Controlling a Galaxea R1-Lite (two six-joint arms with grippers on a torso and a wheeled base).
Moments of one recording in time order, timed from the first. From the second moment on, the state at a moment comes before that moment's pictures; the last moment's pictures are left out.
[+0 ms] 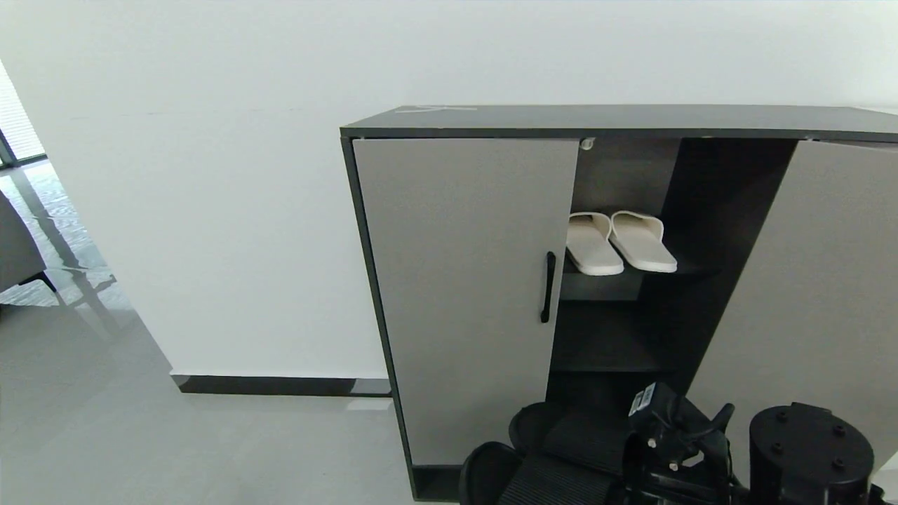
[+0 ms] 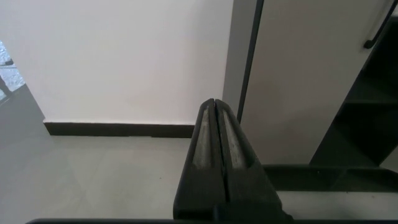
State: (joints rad) left arm 0.00 0.00 0.00 0.00 0.00 -0.02; right arm 0.86 1.72 -0.20 -1.22 0.16 0.14
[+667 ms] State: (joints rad) left arm 0.00 0.00 0.00 0.00 0.00 -0.02; right arm 0.66 1.80 -0.13 -1.31 -0.27 0.22
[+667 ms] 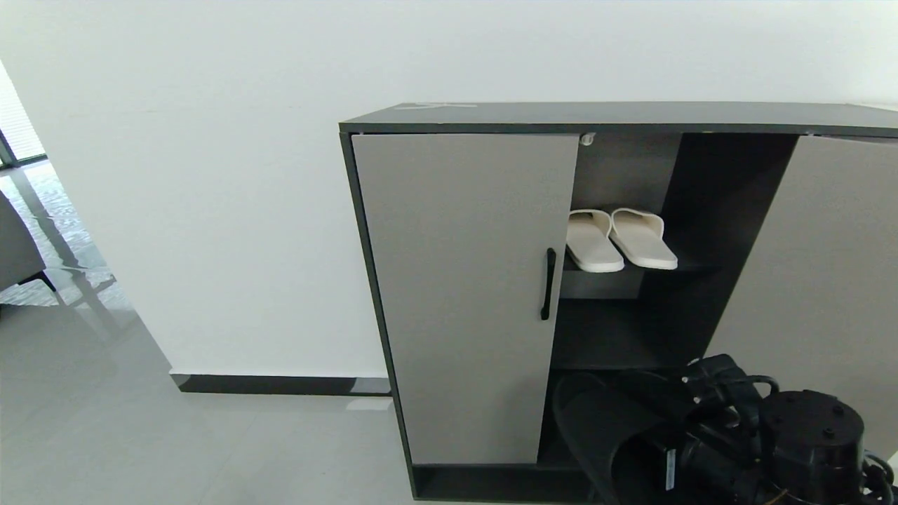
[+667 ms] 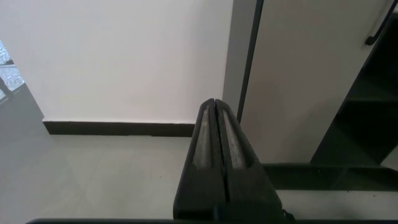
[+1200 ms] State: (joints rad) left arm 0.00 0.00 0.00 0.00 0.00 -0.02; right arm 0.43 2.12 -0.25 -1.57 -0.38 0.20
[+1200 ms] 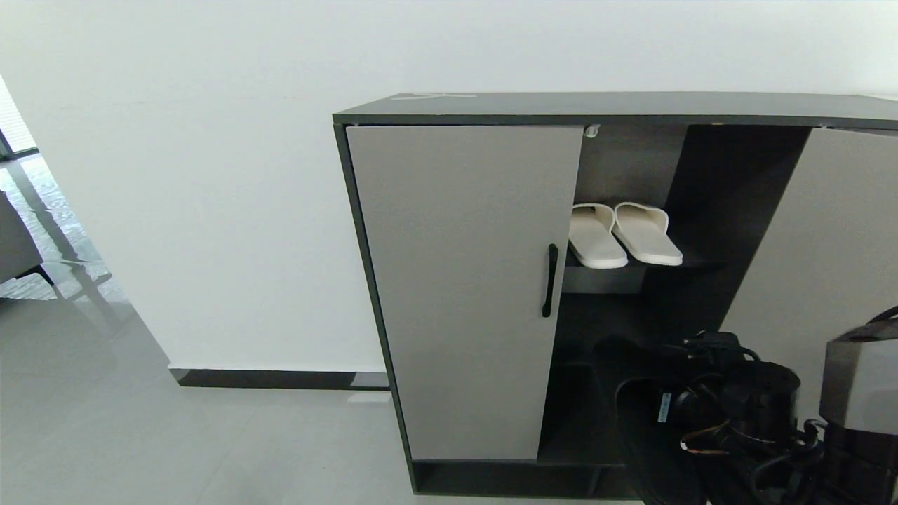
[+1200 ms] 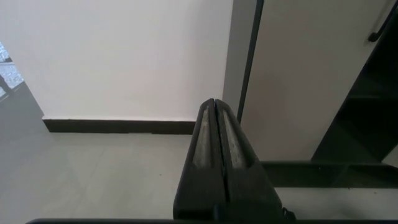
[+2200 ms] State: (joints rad) left arm 0.00 0.00 0.00 0.00 0.00 -0.02; right arm 0.28 2.43 -1.01 -1.44 -0.36 0.01
